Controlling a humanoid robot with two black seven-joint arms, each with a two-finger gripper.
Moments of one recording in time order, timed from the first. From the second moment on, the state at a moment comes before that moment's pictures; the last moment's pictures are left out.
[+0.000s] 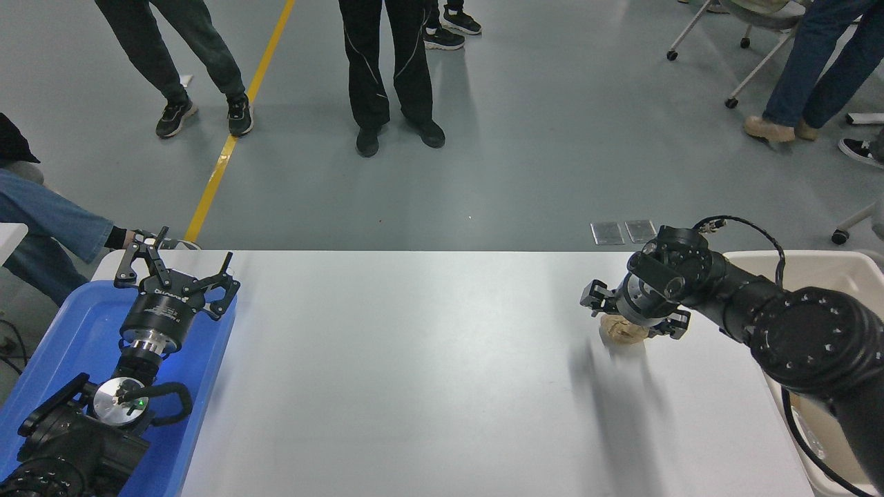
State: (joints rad) left arm -0.54 0.22 -1.14 -0.31 -0.10 -0.79 -0.16; right arm 1.08 -0.01 -0.76 0.24 -0.10 0.40 -0.45
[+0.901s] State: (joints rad) left arm -0.54 0.22 -1.14 -0.31 -0.10 -0.79 -0.16; right arm 1.04 0.00 -0.73 0.23 -0.10 0.26 -0.44
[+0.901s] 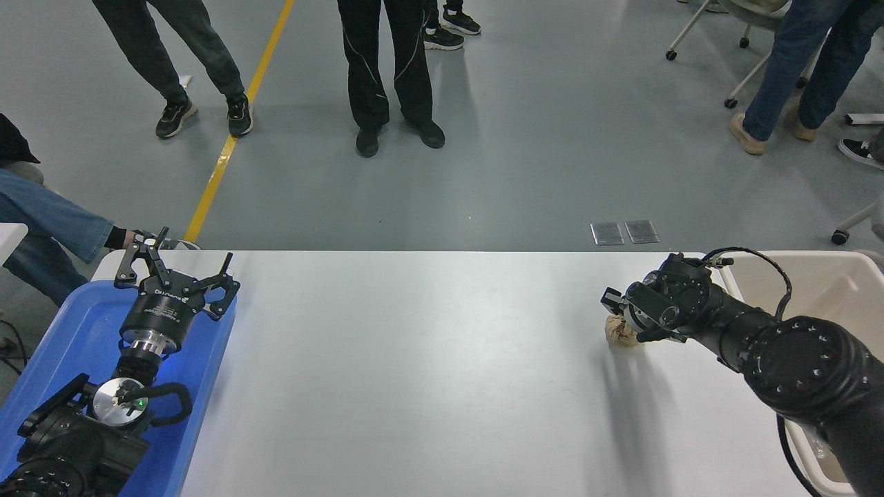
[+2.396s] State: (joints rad) left arm -0.54 0.22 -1.14 -0.31 -0.10 -0.79 -0.16; right arm 2.45 -0.73 -1.06 1.63 0.00 0.78 -0.45
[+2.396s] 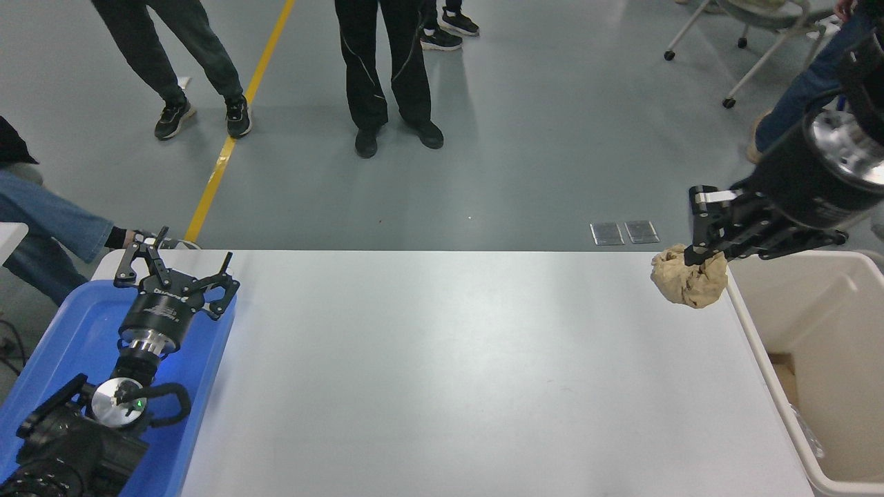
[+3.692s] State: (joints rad) left arm -0.54 0.22 -1.14 -0.31 -0.10 -0.79 -0.16; right arm 1.44 -0.60 -0.73 0.67 -0.16 0.48 -0.45
